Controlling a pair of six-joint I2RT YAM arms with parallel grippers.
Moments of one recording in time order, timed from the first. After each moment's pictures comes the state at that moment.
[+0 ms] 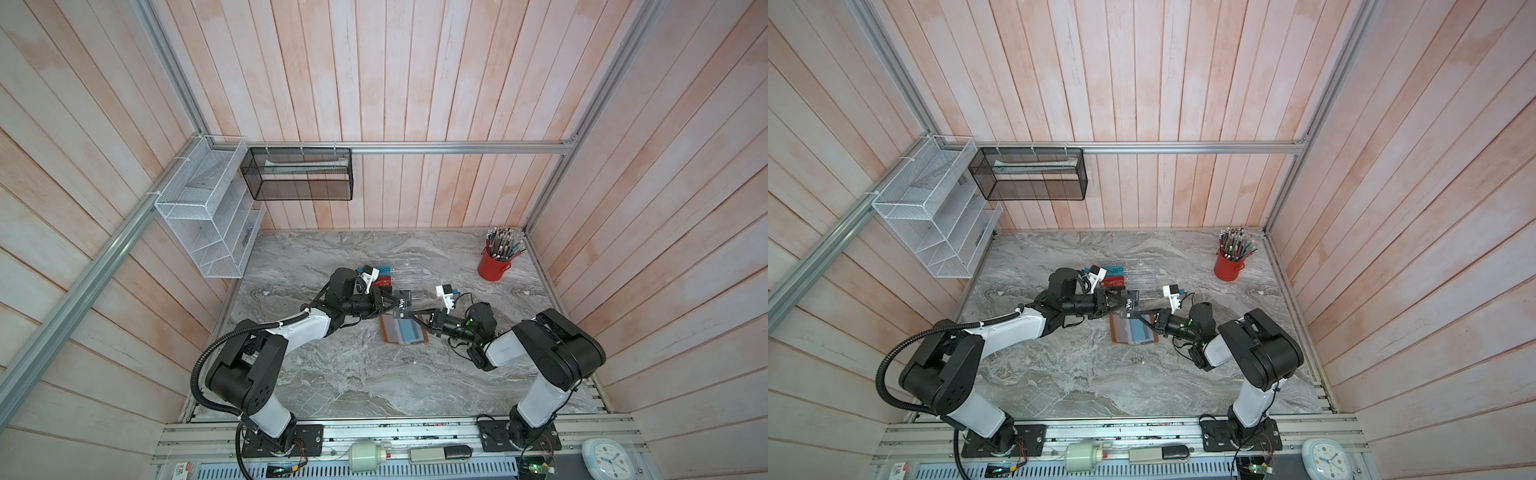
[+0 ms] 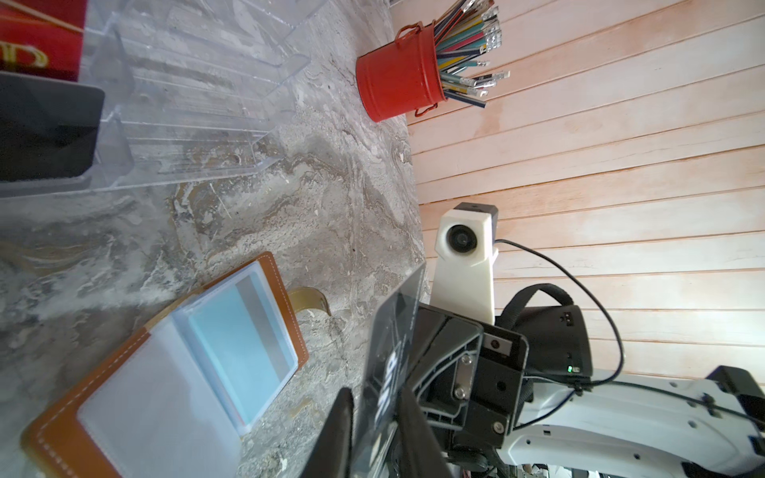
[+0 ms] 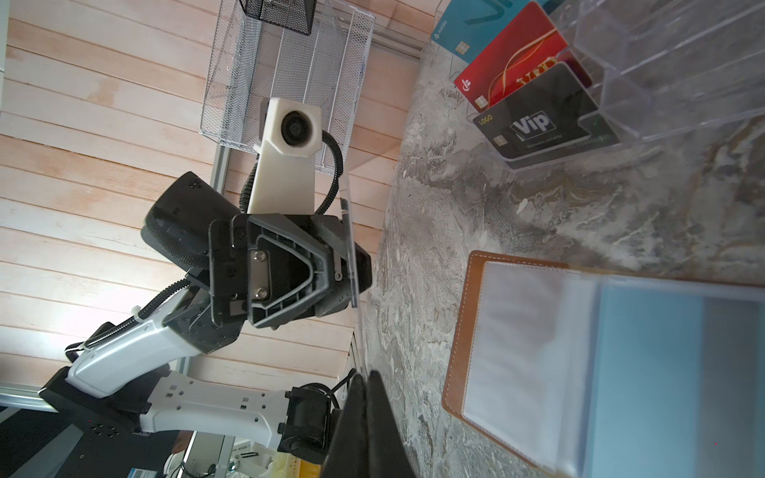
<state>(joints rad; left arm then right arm) -0.48 1.62 0.85 0.27 0.76 -0.86 0.48 1.74 0.38 1.32 -0.79 1.26</state>
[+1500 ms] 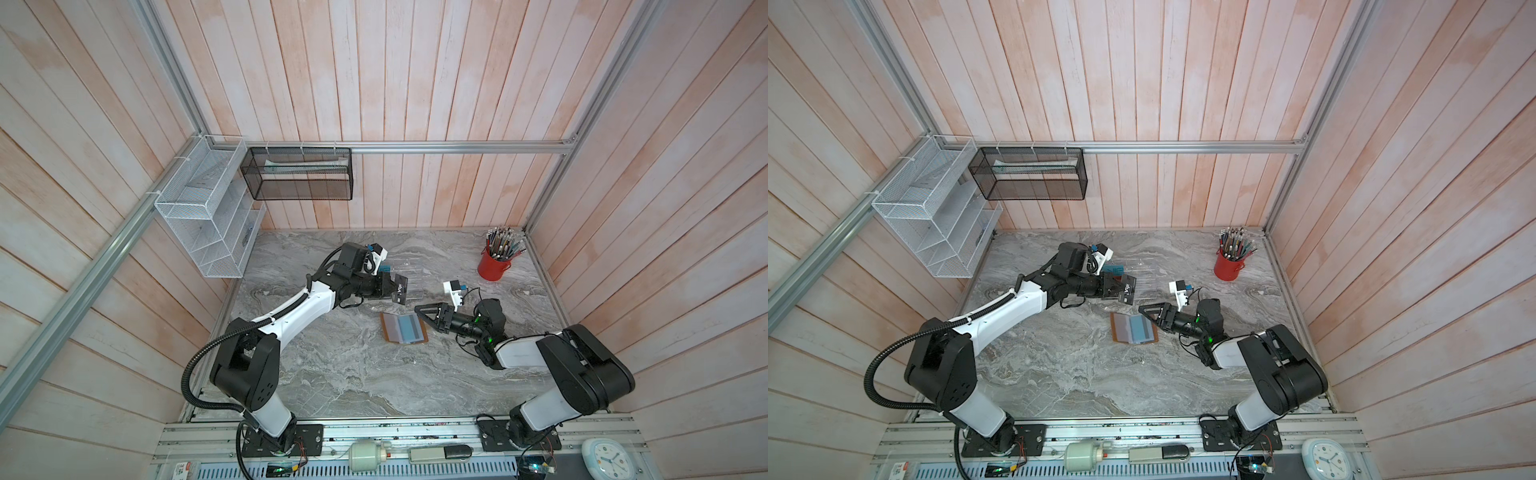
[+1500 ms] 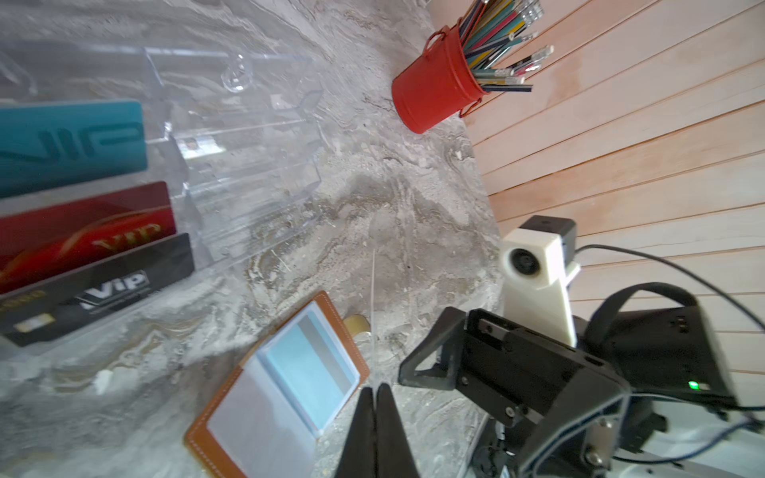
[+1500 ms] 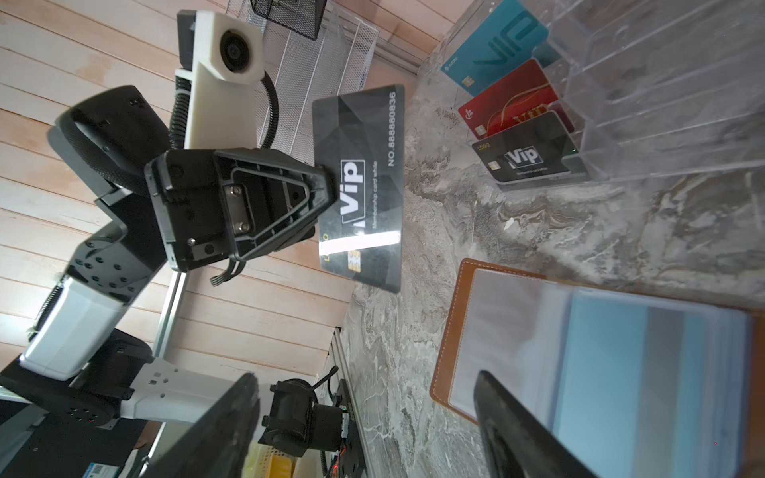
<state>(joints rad) -0.50 1.66 1.27 -0.37 0.53 -0.42 0.41 1.53 0.37 1.03 -0.81 1.09</state>
